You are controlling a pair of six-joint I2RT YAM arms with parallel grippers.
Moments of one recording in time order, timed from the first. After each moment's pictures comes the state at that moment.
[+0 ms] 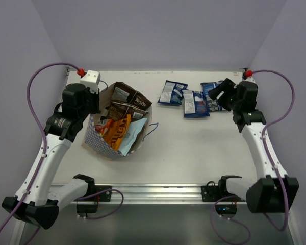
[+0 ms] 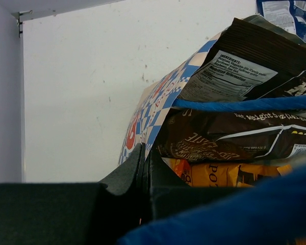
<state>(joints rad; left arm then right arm) -0.28 1.02 1.21 -0.65 -0.13 -0.01 -0.04 1.21 1.03 -0.32 -0.12 0.65</state>
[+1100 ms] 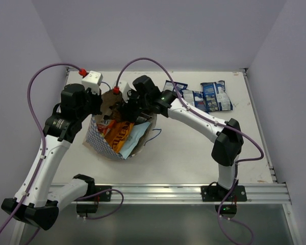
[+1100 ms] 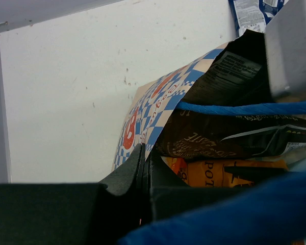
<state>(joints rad) -0.28 1.01 1.22 -0.67 -0.03 0.01 0.88 1.89 1.80 -0.50 -0.32 -0.22</state>
